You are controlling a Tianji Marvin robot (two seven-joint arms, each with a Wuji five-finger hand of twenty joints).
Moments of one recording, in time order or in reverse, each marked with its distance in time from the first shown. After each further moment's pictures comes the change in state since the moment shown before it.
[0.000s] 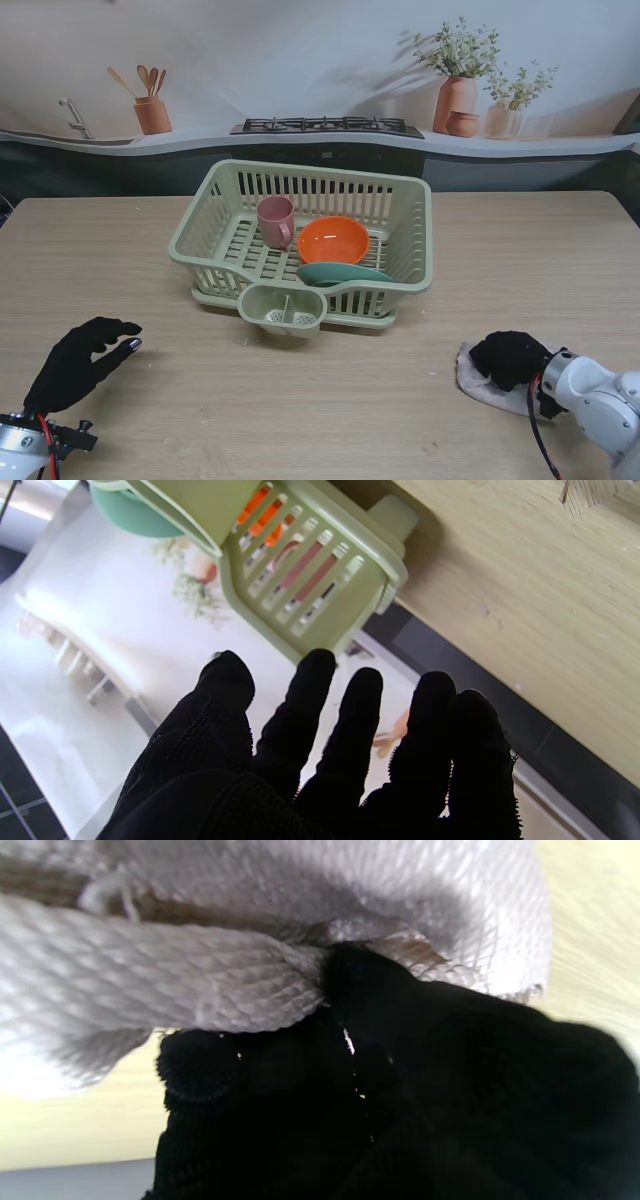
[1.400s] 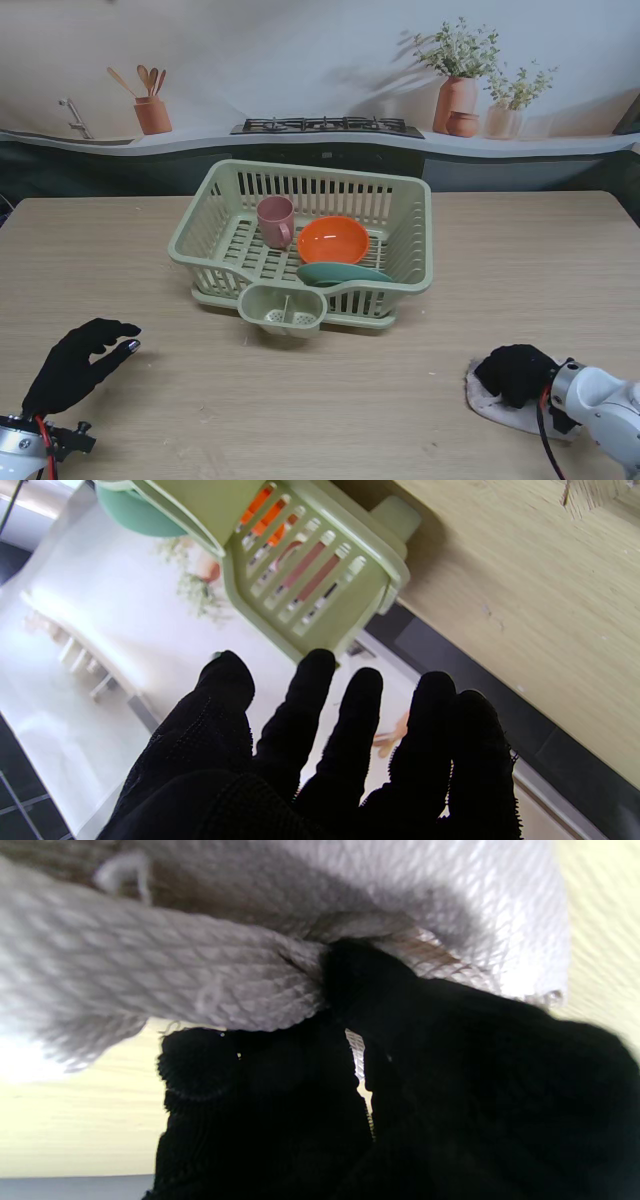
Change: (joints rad) left arm 0.001 0.000 -0.005 0.010 -0.010 -0.022 -0.003; right arm -0.071 0.010 0.054 -0.061 -0.050 -0.049 0.059; left_hand 0.000 0.000 0.000 0.000 0.000 0.000 0.000 0.000 0.000 0.000 0.000 0.000 0.000 0.000 0.000 0.000 0.000 0.000 0.000 0.000; right_hand 0.003 -0.024 0.006 -0.030 0.002 -0.101 0.048 0.029 0.012 -0.008 0.014 0.017 0.010 -0.001 0.000 -0.001 -0.022 0.006 -0.002 0.000
